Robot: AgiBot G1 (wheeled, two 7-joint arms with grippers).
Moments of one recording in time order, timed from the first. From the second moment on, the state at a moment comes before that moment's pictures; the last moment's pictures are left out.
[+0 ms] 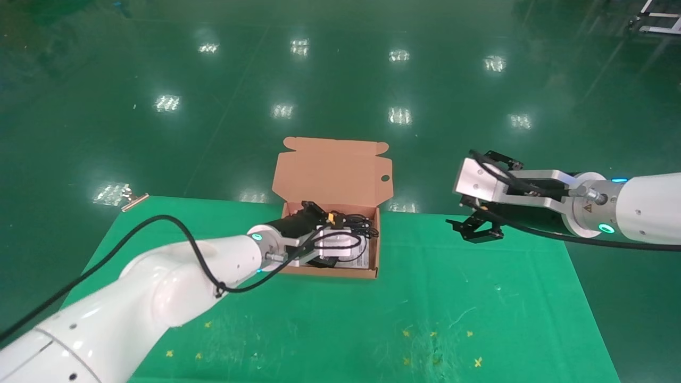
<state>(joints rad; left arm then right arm) -1.37 1.37 0.96 -0.76 2.18 0.42 -0.13 1.84 -0.72 -1.47 1.30 -1.70 -0.60 0.63</state>
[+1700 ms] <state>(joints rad) -1.38 1.08 0.72 -0.97 1.75 0.69 -0.21 1.79 -0.71 -1.17 1.33 -1.55 -0.94 0.46</state>
